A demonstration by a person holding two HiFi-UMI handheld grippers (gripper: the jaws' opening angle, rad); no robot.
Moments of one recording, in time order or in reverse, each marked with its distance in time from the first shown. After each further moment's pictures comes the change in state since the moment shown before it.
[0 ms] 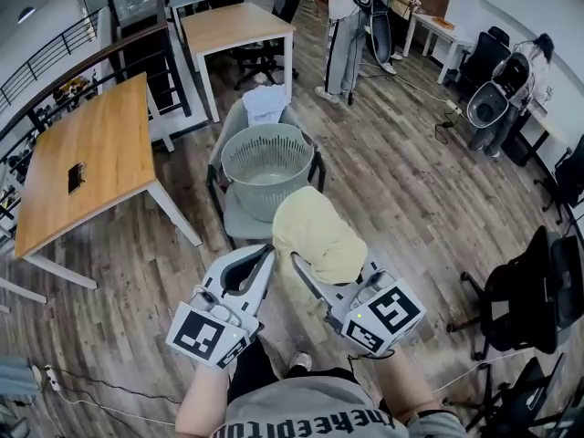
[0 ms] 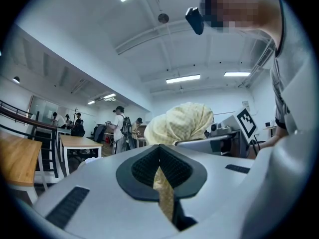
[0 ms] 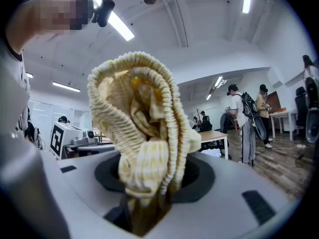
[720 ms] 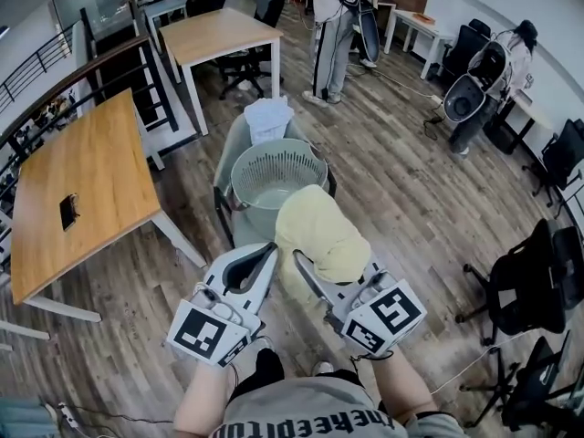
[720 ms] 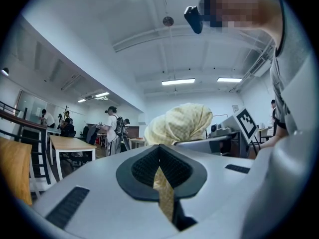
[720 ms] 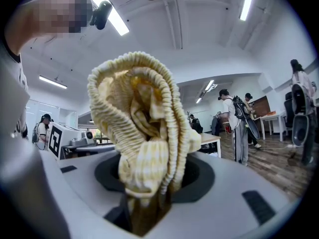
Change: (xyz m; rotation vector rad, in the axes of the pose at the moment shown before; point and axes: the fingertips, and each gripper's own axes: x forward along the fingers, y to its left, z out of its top) left arm -0.003 0.111 0.015 0.001 -0.008 -0.126; right arm 0.108 0.003 0.012 0.008 -0.029 -0.135
